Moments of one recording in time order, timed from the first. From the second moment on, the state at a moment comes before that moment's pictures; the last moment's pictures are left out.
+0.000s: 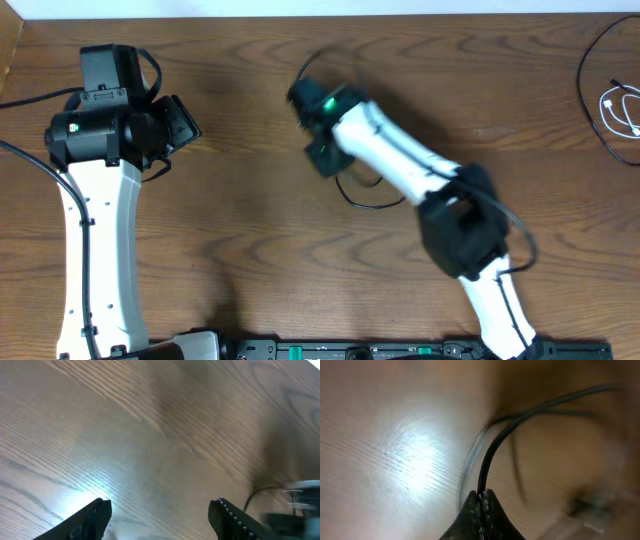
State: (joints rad) left arm 0.12 1.45 1.56 -1.18 -0.01 -0.43; right arm 0.65 2.26 2.03 -1.18 0.04 0.16
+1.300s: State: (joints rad) left arm 0.12 1.45 1.56 -1.15 0.05 -0.44; right arm -0.43 1.73 2.27 -1.11 -0.12 0.17
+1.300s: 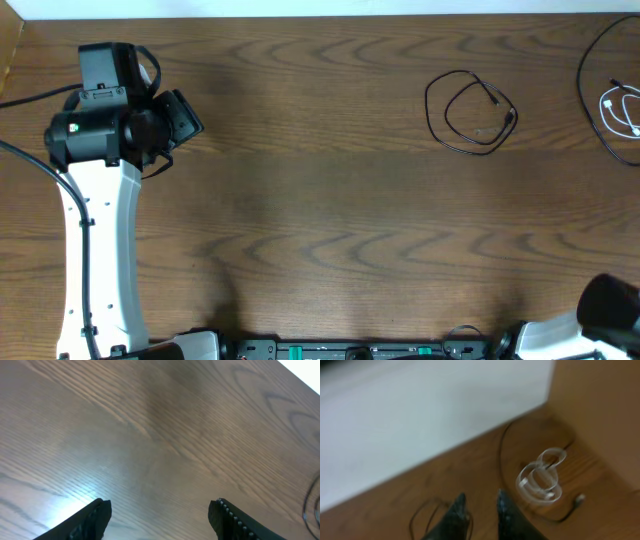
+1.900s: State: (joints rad) left arm -0.04 1.56 1.56 -1.15 0.09 -0.43; right arm -0.11 2.14 2.27 -1.29 -0.21 -0.05
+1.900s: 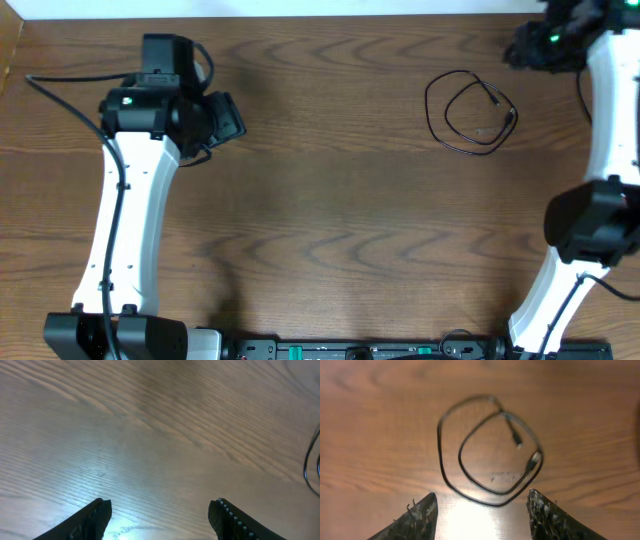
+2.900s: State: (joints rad) left arm -0.13 1.59 1.56 -1.14 0.10 -0.43; right arm 0.14 2.50 2.27 -1.34 -0.02 -0.27
